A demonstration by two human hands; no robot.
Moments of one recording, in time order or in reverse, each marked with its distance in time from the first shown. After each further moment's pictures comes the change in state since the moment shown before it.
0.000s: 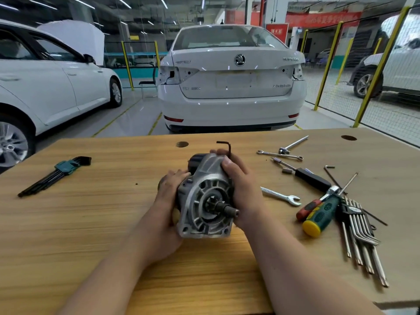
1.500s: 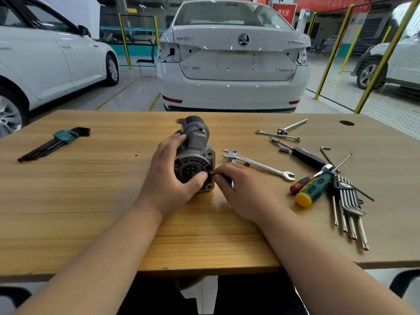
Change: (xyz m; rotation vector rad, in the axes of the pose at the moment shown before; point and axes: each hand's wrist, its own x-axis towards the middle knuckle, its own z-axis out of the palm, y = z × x) left_hand 0.003 0.017 0.017 0.099 0.288 -0.048; right_hand -0.040 0.009 -0.034 -1.487 -0.151 -0.391
